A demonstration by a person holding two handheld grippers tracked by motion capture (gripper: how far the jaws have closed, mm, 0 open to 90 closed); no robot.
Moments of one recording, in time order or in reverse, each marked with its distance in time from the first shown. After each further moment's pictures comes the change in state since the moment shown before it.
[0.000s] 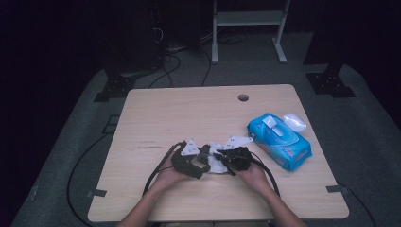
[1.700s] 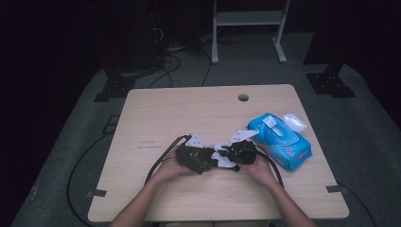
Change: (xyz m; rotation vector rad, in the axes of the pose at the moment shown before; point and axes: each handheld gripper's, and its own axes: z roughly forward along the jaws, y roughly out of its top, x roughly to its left) left arm 0.015 0.017 0.010 0.073 -0.140 0.002; right arm -0.029 -0.002 -0.003 0.020 0.061 0.015
